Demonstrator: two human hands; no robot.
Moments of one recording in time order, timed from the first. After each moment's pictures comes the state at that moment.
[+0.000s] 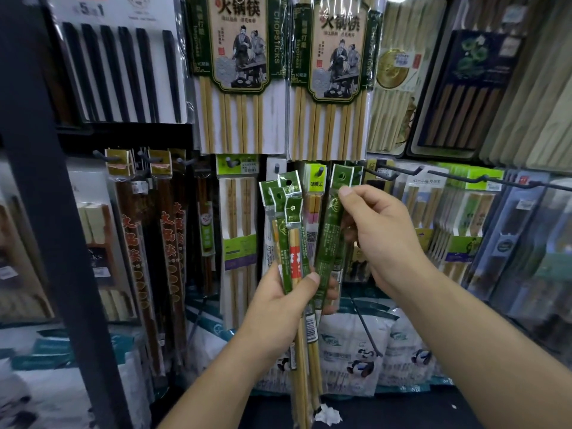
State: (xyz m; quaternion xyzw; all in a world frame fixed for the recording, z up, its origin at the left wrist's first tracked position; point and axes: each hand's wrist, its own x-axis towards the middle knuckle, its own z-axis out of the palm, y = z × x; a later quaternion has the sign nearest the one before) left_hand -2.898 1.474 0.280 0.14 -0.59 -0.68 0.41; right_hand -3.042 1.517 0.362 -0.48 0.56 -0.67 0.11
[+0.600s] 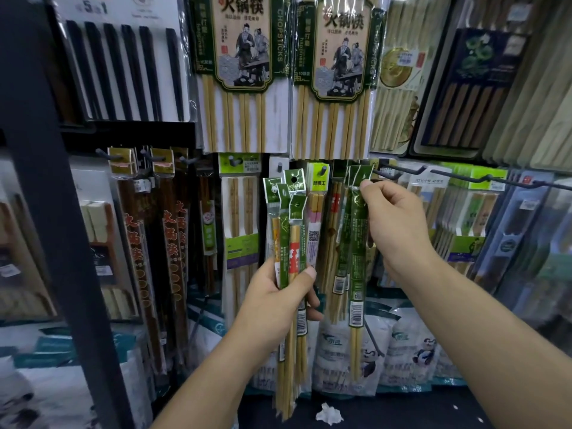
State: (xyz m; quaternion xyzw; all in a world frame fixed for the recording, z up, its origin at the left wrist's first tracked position) left_hand -2.891 1.462 0.278 0.18 -0.61 -0.65 0.41; right_hand -3.068 1.505 0.363 -0.41 0.60 -0.69 0.02
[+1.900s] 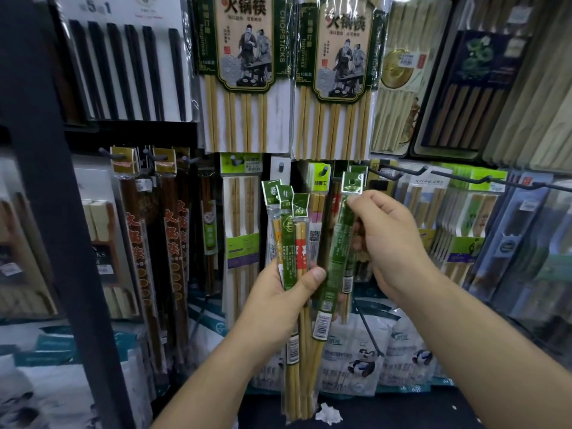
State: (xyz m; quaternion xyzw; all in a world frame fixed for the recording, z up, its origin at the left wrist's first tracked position) left_hand -2.895 1.460 0.274 0.13 -0.62 -0.66 0.41; right_hand -3.037 1.523 0.361 -0.43 0.57 -0.69 0.16
